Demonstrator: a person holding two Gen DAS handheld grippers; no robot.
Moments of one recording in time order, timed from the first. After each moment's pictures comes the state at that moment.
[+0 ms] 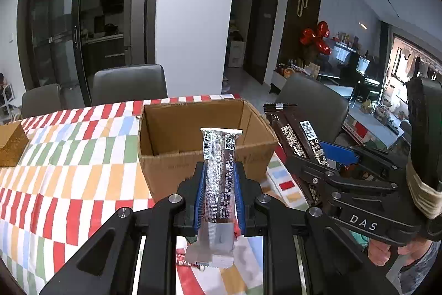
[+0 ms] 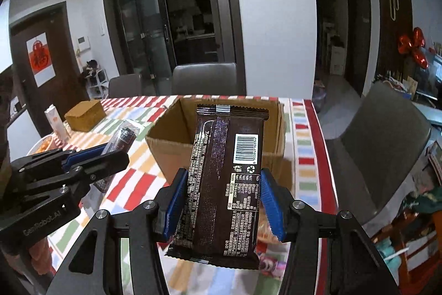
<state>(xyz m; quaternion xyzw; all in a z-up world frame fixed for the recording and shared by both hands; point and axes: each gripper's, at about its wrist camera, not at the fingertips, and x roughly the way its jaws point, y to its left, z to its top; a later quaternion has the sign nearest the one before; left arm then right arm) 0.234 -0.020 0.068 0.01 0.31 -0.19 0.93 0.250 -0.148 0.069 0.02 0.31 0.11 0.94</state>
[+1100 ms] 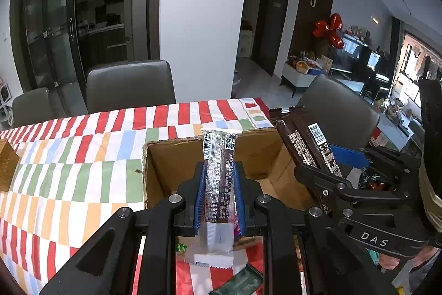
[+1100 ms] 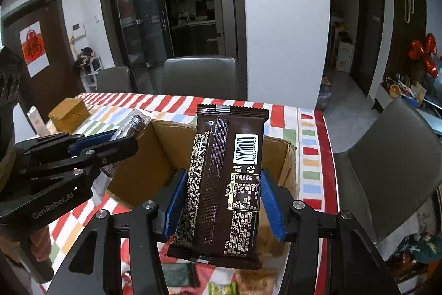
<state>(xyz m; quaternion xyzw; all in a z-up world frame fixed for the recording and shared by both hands) 0.369 -0.023 0.052 0.02 0.34 -0.17 0.92 0.366 -0.145 0.055 -0.01 0.34 0.11 0.93</state>
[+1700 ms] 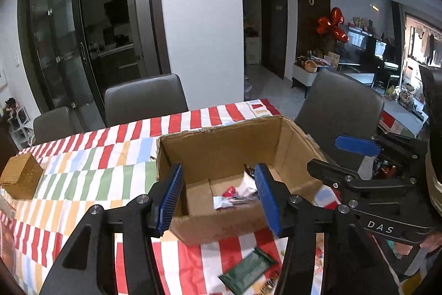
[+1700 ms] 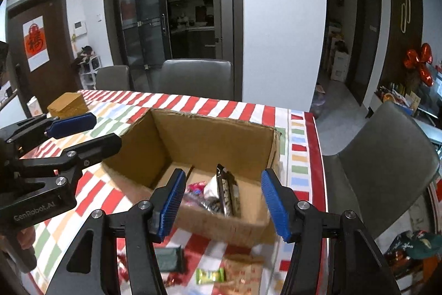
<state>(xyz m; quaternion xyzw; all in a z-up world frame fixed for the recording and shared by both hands) 0.300 -0.035 0.067 0.07 0.30 -0.13 0.94 0.320 -0.153 0.059 -0.03 0.32 0.11 0.94</state>
